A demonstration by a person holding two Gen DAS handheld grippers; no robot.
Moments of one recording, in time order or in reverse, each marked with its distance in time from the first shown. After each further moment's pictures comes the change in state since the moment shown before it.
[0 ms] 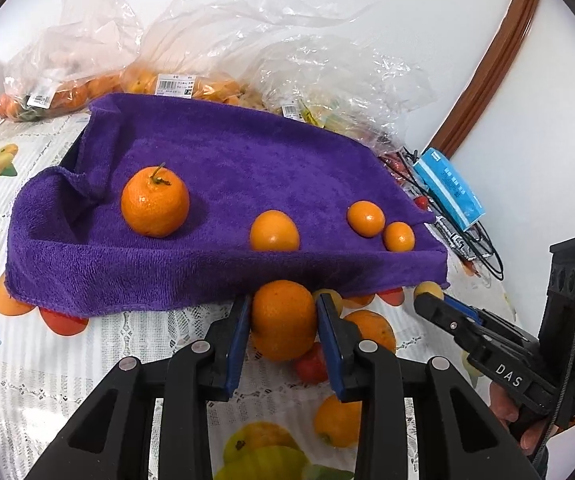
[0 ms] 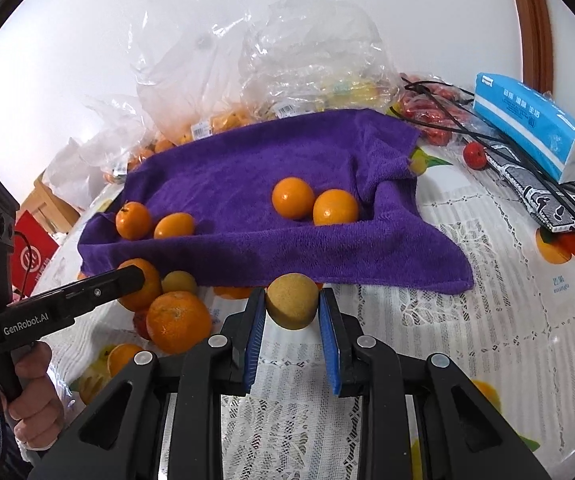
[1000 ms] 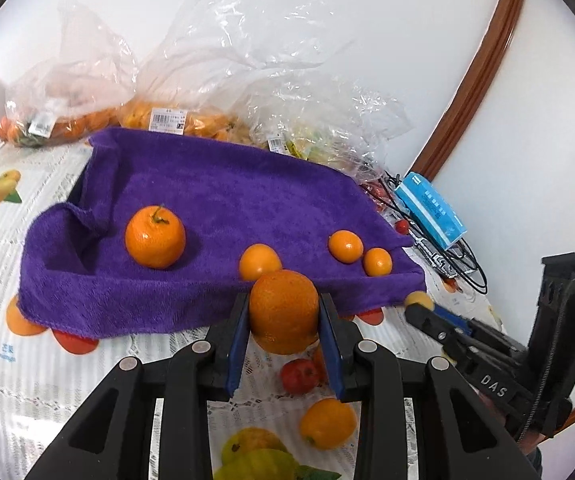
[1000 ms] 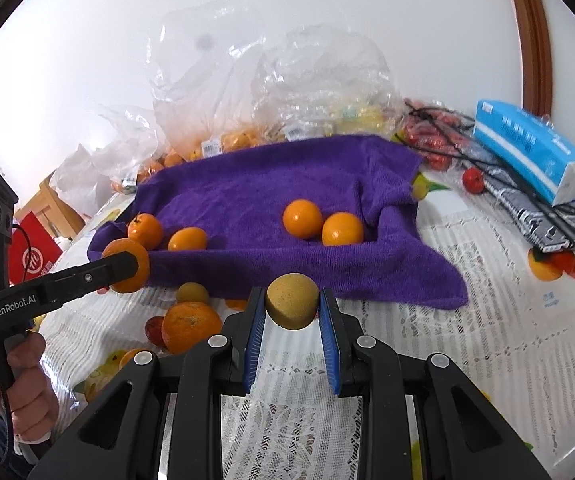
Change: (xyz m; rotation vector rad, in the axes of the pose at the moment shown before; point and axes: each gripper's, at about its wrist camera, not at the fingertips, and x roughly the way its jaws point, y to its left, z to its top) left arm -0.024 0.000 0.004 0.022 -0.097 -0.044; right arm -0.016 0.009 -0.002 -0.040 -0.086 -0.009
